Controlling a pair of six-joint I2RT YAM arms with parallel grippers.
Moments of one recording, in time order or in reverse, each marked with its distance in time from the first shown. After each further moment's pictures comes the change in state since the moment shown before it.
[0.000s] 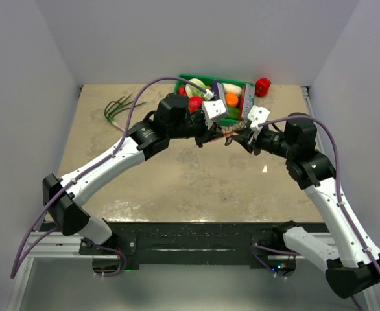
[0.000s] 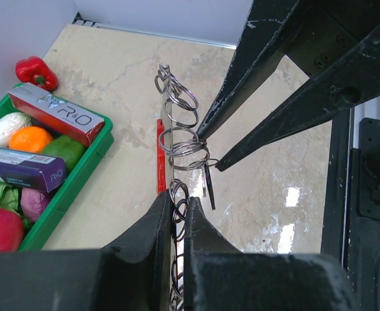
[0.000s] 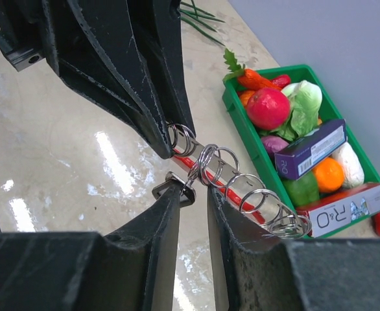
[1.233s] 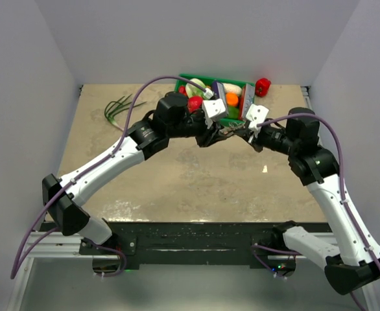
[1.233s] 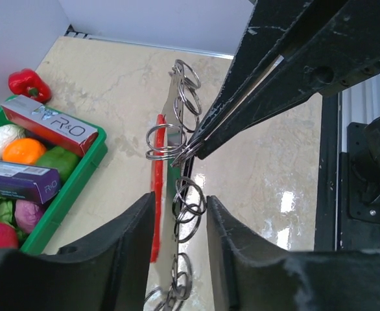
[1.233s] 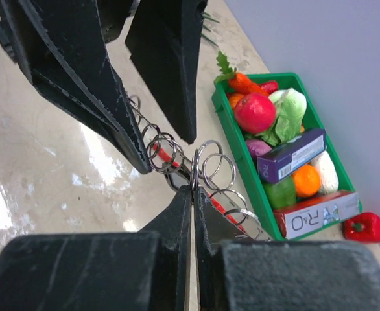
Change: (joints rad) left arm 0.000 0.000 0.011 0.011 0.035 -0.008; right arm 0.000 0.031 0.089 -0.085 0.000 -0.107
